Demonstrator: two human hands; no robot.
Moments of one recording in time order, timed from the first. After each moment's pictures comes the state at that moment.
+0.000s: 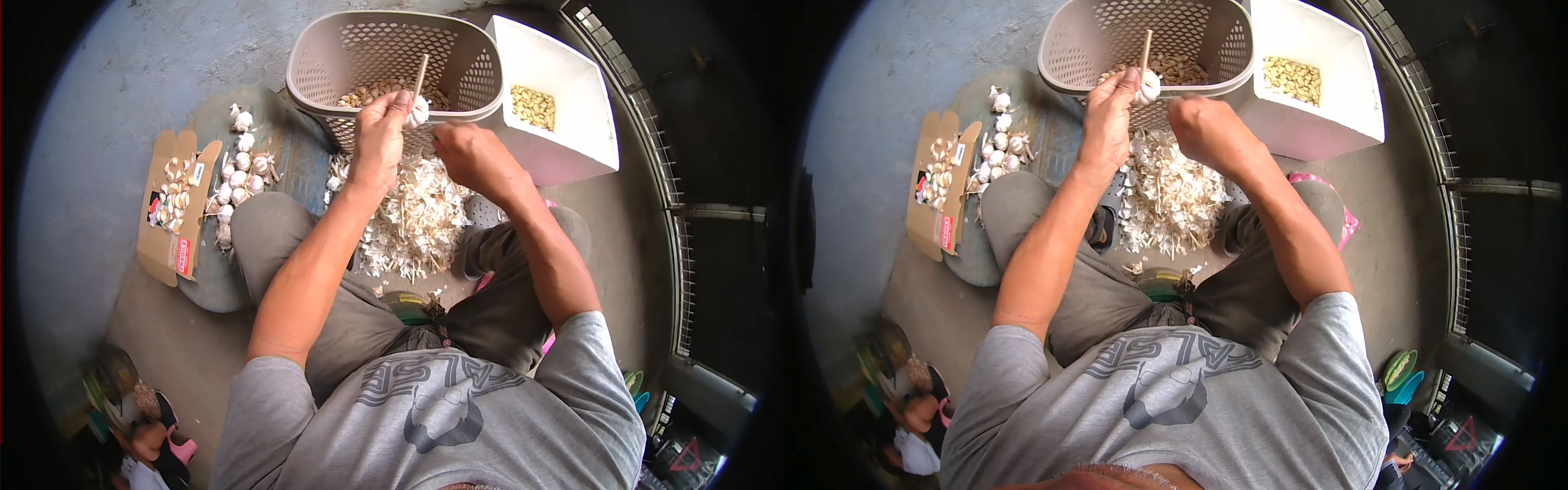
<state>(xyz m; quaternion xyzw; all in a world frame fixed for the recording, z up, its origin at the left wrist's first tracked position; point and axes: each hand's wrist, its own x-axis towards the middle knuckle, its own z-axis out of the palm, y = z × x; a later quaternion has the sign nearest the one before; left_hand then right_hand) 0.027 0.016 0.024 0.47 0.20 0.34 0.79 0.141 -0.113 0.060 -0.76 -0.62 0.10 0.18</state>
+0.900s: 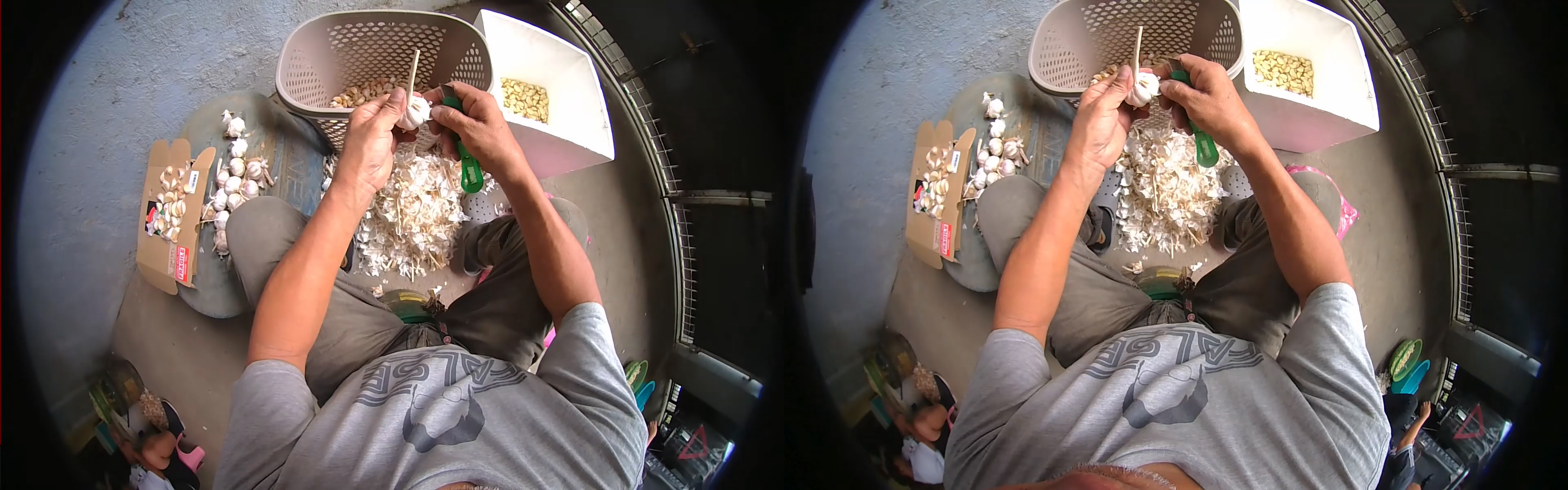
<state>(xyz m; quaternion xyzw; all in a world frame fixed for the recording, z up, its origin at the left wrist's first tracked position) 0.019 0.022 0.027 0.42 0.15 0.23 0.87 0.150 -0.107 0.075 -0.64 -0.37 0.36 0.57</state>
